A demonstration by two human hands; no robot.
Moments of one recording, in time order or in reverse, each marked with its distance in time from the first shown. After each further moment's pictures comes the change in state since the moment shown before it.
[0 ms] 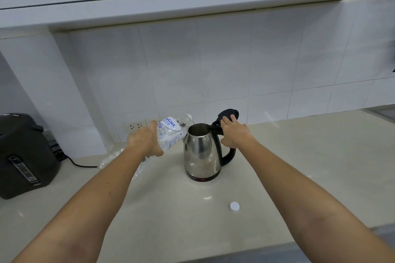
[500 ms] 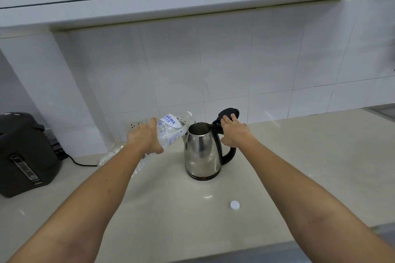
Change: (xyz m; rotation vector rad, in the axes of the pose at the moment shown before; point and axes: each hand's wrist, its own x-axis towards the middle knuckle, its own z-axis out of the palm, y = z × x) left_hand 0.004 -0.001 -0.003 0.013 -0.003 0.002; right_hand 0.000 0.000 0.002 0.004 0.003 0.002
